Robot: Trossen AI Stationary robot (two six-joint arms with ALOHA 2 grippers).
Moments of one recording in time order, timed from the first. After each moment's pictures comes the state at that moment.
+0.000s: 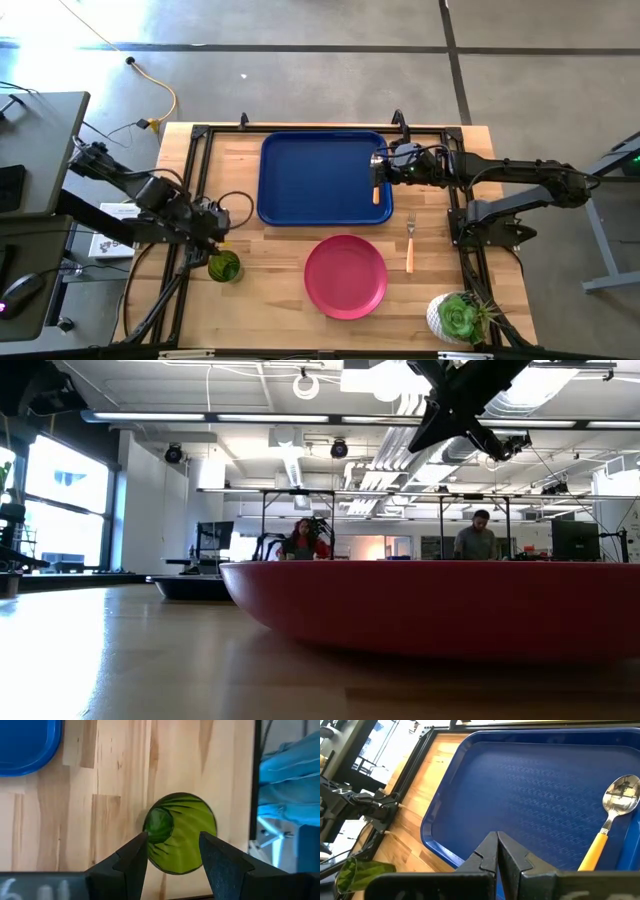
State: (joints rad) left arm -0.48 0.89 0.93 -1.13 0.06 -0.60; right arm -0.16 1.14 0.96 -0.49 0.26 0.96
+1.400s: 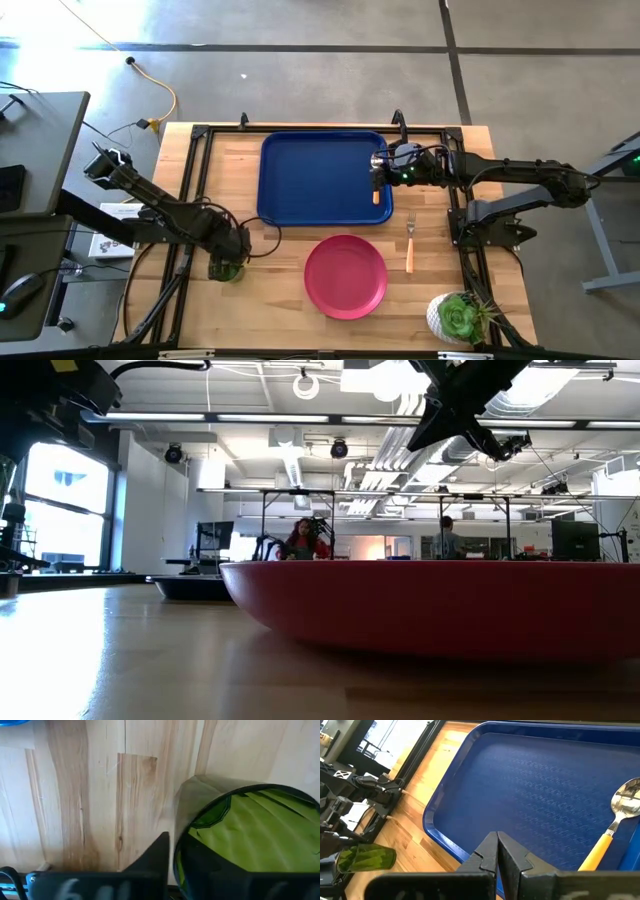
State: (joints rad) left arm -0.51 1.29 0.93 -1.18 0.01 -0.62; right arm -0.16 1.14 0.96 -0.49 0.21 0.89
